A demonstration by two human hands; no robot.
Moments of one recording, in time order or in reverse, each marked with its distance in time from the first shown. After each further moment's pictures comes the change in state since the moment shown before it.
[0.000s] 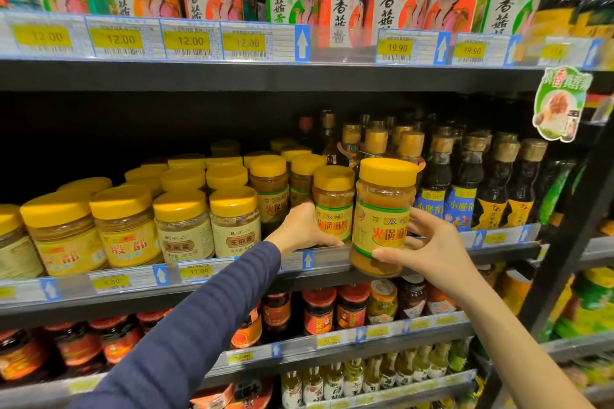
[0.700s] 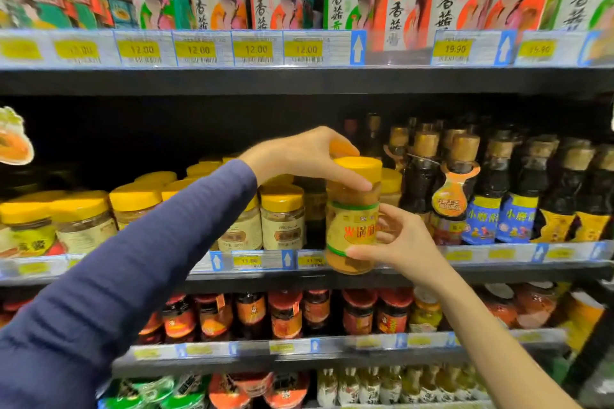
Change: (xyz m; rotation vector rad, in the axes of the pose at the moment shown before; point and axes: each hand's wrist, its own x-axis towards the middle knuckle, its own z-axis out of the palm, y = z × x) left_hand -0.058 0.083 -0.146 0.170 -0.153 0.078; right_hand 0.027 -0.014 0.073 0.074 -0.207 -0.045
